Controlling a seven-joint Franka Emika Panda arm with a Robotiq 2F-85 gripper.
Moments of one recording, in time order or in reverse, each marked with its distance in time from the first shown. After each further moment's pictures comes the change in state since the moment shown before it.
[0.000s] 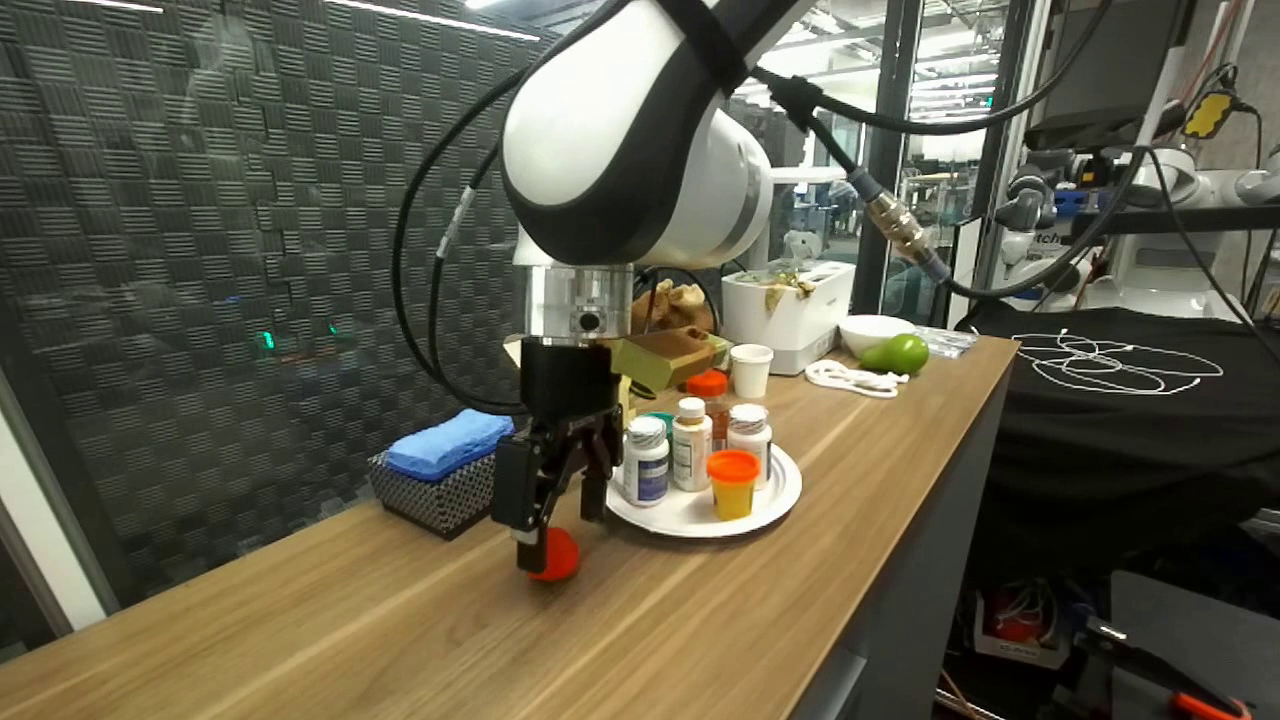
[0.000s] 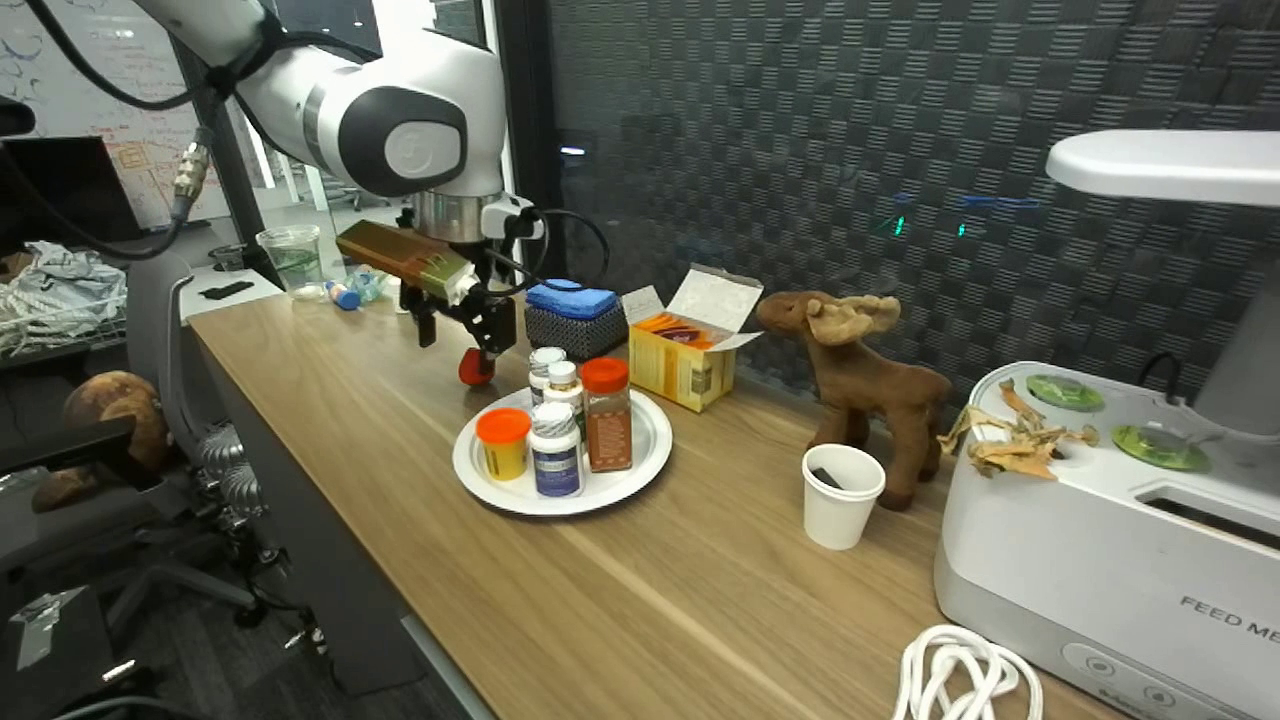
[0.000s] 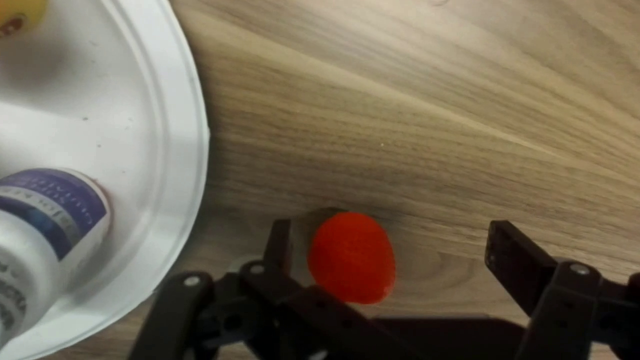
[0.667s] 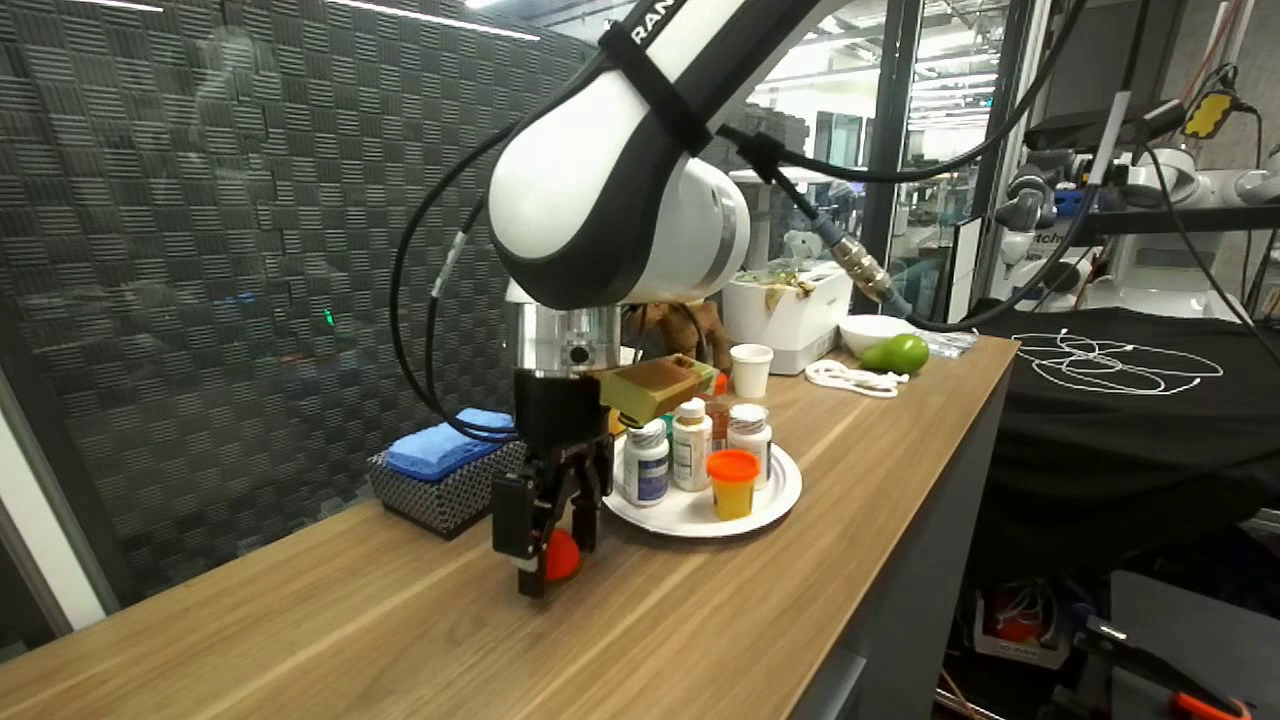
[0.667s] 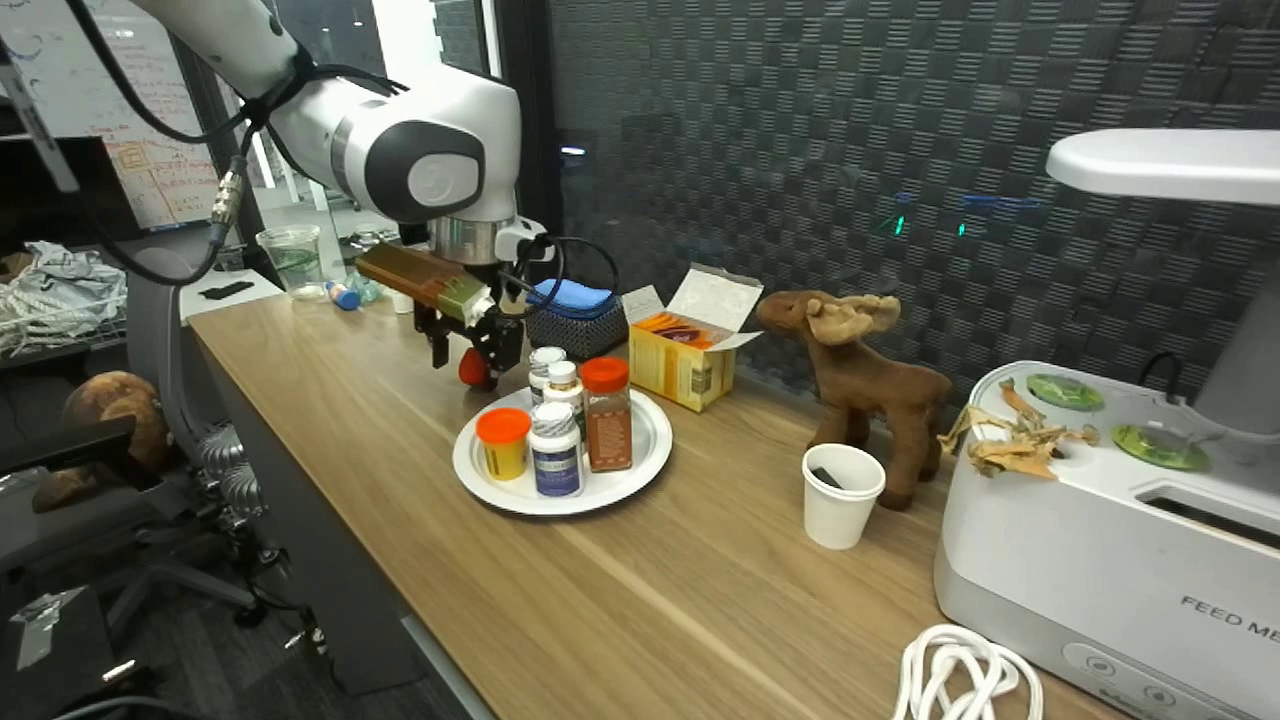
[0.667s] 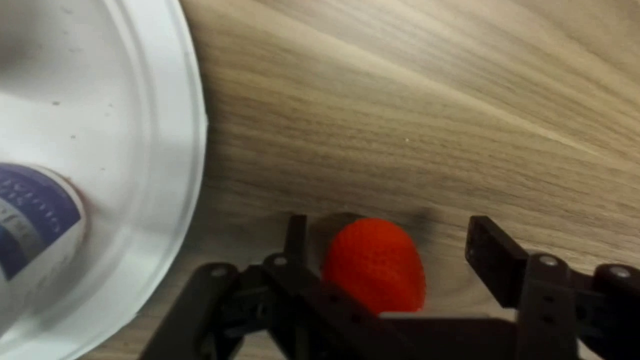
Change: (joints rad) arm -0.004 0.080 0.000 0.052 -0.002 0.003 -0.018
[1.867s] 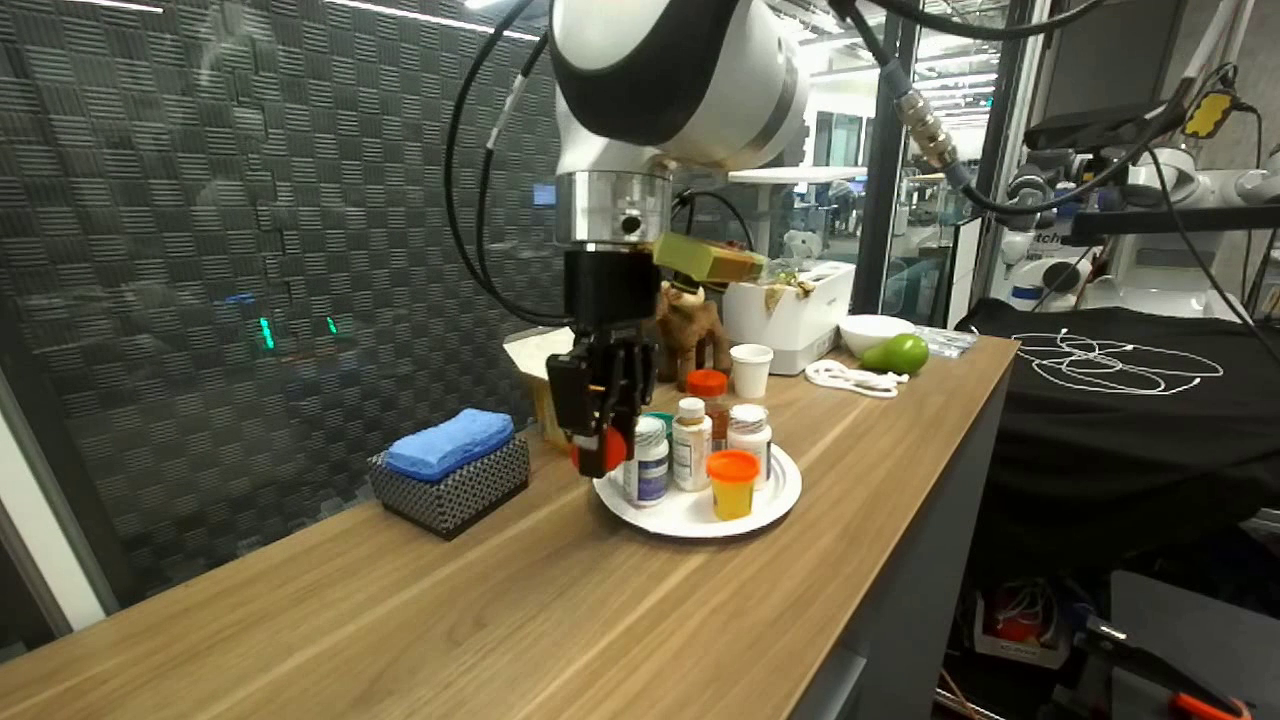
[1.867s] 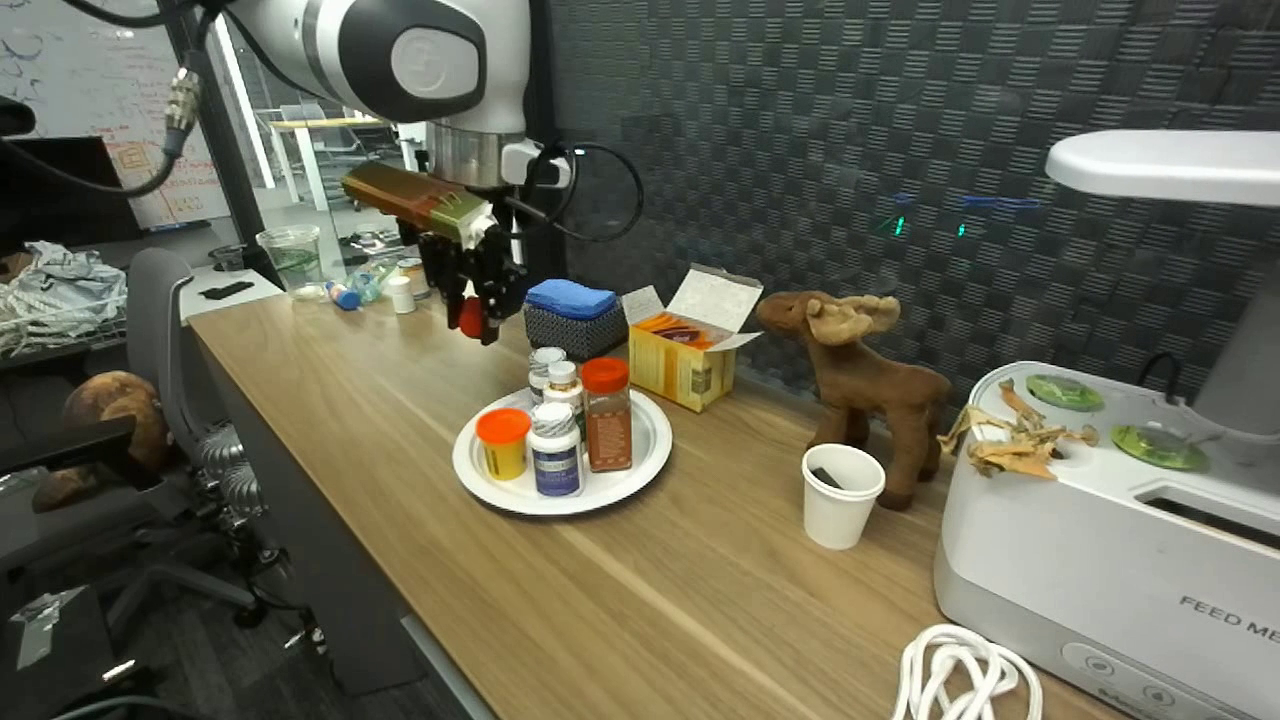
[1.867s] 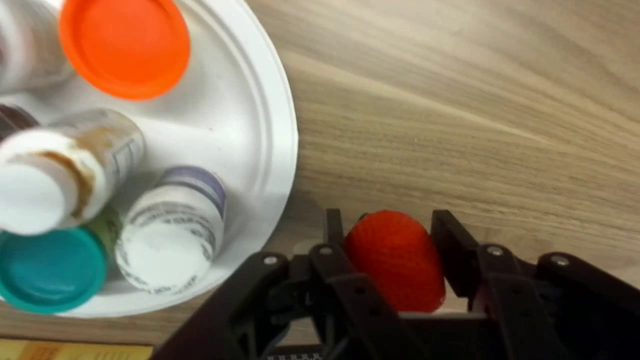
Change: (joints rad) arm -0.054 -0.202 -0.028 -0.054 -0.009 -0.145 0.014
